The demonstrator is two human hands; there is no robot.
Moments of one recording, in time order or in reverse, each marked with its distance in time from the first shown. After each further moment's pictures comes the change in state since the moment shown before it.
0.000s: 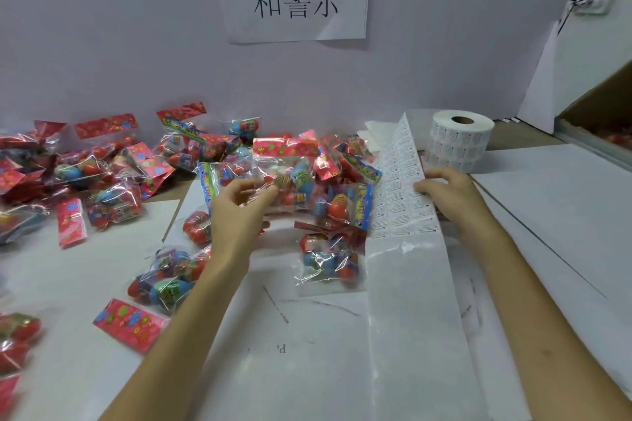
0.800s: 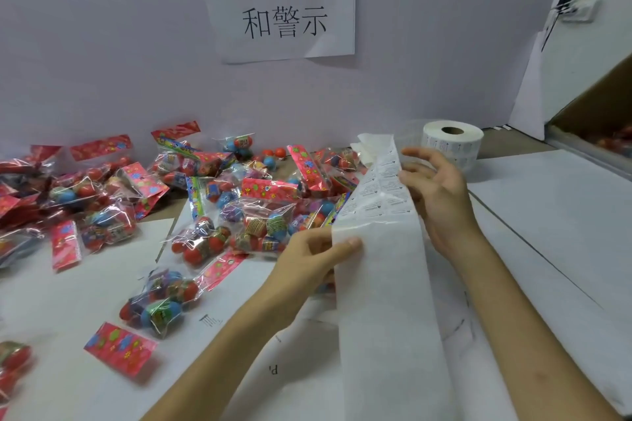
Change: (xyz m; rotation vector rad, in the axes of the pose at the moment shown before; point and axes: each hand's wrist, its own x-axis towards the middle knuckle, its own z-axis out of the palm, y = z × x) left_hand -0.058 0.008 0.046 -0.081 -0.708 -0.142; right_hand -0.020 -0.021 0.010 0.519 -0.092 -0.272
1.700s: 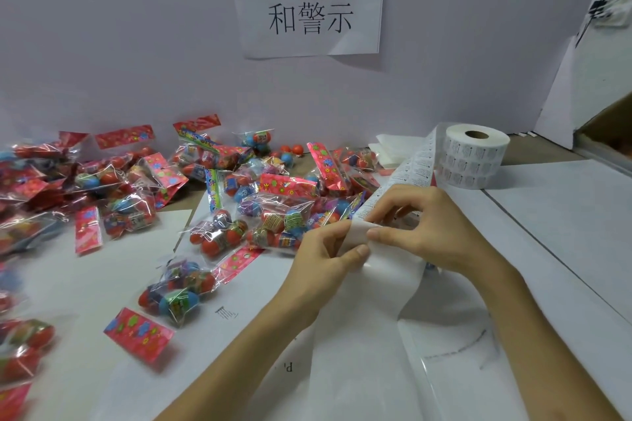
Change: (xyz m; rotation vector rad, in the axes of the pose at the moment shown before) left_hand 0.004 -0.012 0.002 0.044 0.089 0.234; right_hand -0.030 -0.015 0.016 -0.644 -0.537 -0.288
